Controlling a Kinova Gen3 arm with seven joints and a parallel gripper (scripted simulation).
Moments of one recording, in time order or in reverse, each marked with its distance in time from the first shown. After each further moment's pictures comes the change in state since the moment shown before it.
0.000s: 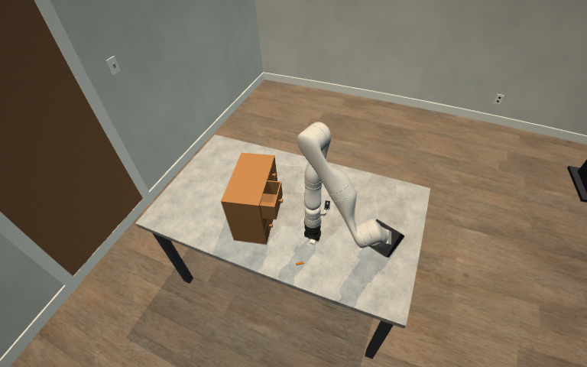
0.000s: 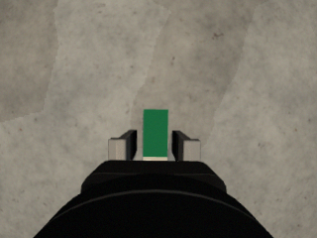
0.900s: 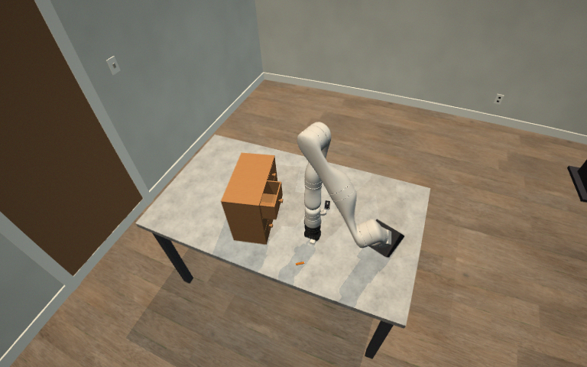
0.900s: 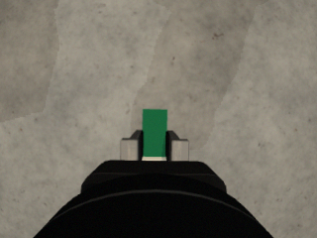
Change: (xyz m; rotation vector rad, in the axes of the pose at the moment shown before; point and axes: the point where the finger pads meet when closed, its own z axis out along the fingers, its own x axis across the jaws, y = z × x) arm 0.000 0.000 0.000 0.000 -0.001 0.000
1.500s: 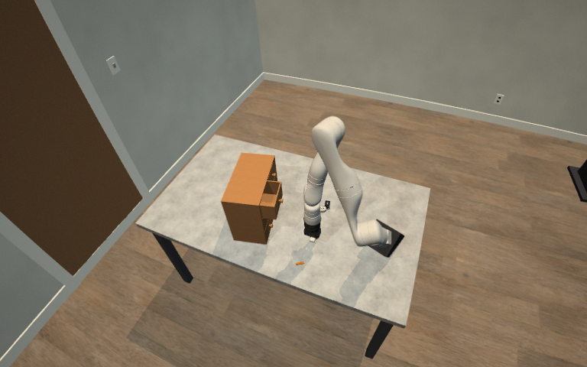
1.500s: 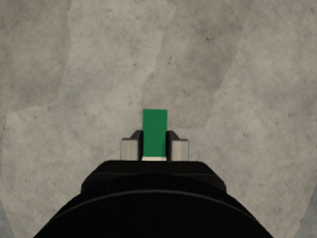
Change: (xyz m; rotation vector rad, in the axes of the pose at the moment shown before) arm 0.002 0.009 -0.030 -0.010 0.009 -0.022
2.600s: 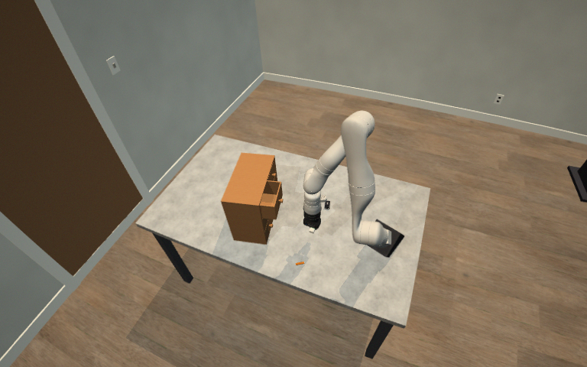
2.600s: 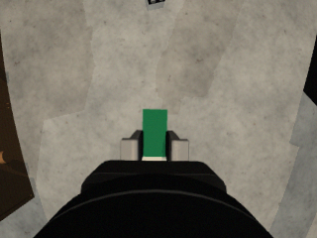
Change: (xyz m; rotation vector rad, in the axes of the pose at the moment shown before) arm -0.005 -0.007 -0.068 0.009 -0.018 0.016
